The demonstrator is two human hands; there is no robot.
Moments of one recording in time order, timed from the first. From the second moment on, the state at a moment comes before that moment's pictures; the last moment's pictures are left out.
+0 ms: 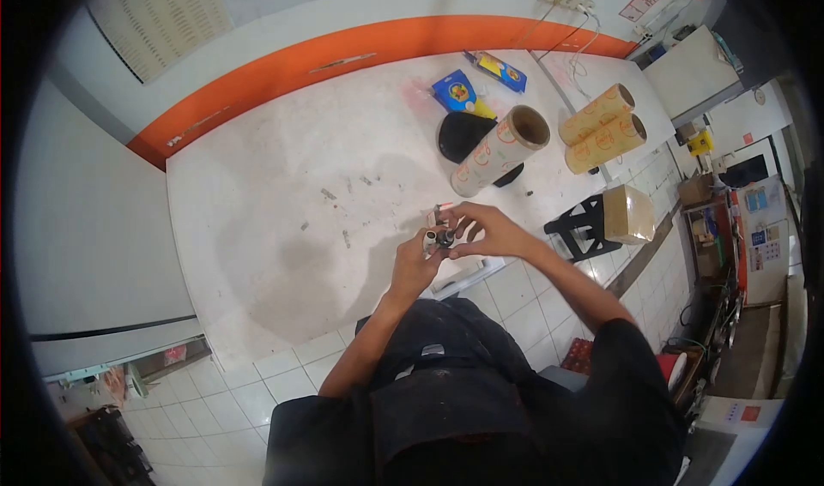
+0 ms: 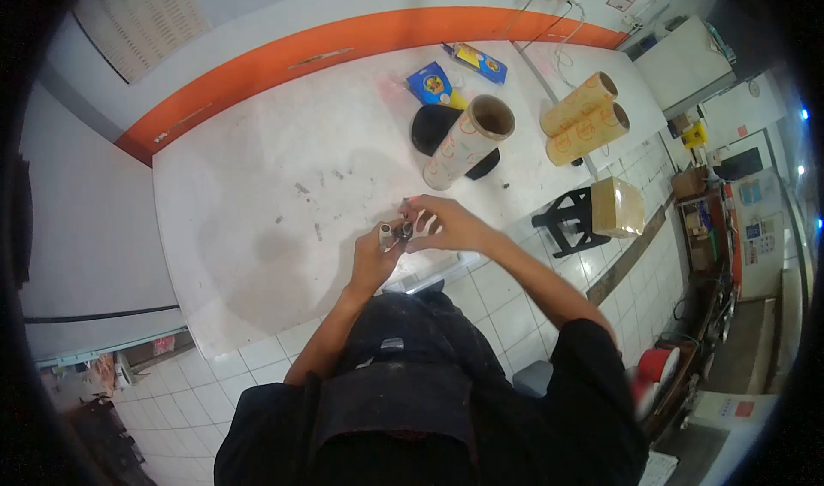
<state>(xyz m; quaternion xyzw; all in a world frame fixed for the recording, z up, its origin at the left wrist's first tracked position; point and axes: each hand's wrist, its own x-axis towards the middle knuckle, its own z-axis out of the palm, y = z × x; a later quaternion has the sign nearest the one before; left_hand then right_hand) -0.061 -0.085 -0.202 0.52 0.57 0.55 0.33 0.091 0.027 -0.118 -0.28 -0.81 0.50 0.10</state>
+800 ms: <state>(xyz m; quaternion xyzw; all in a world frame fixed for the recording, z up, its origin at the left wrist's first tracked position) -0.144 -0.040 -0.054 0.51 0.47 0.65 0.32 0.008 0.049 -0.002 -0.19 -0.86 0.34 0.33</state>
